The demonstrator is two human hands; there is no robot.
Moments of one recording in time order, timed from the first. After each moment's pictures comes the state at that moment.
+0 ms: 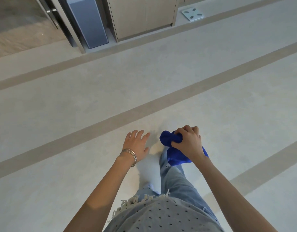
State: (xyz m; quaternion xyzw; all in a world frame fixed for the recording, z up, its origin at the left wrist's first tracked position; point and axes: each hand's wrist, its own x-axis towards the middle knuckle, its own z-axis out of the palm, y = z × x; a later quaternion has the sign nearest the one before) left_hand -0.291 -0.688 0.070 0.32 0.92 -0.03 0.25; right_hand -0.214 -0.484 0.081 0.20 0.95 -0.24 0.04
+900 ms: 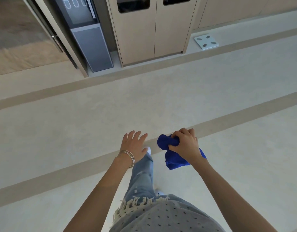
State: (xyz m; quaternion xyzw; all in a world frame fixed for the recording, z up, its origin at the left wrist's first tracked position) left_hand -0.650 -0.488 0.083 0.24 0.94 -0.02 0.24; right_hand -0.594 -0.279 0.092 0.12 0.96 -0.24 0.07
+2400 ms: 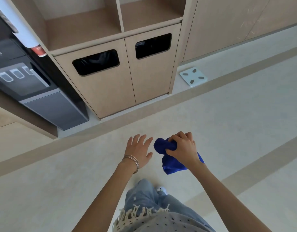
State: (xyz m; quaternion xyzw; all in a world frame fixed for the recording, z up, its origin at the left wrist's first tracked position) left_hand -1.252 -0.159 0.103 0.31 0.93 -0.02 0.20; right_hand -1.183 0.022 0.107 0.15 0.96 -0.23 0.03
